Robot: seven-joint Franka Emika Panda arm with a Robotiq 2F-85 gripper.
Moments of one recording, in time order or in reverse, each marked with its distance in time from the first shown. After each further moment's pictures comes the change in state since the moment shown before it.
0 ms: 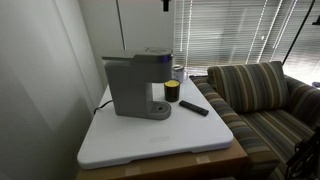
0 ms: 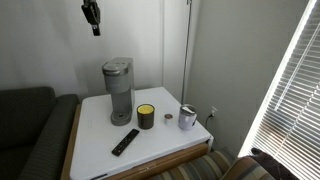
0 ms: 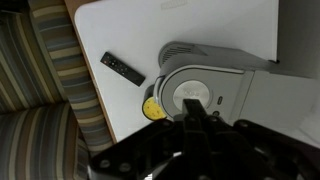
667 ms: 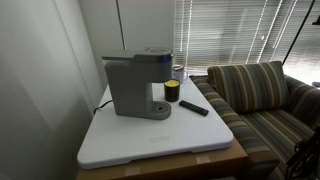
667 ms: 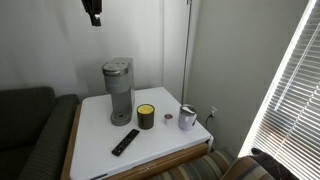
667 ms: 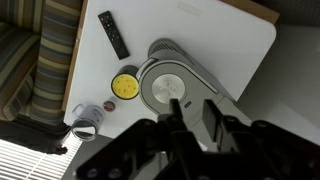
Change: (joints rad) arm 0.000 0.014 0.008 0.094 0.000 -0.056 -0.565
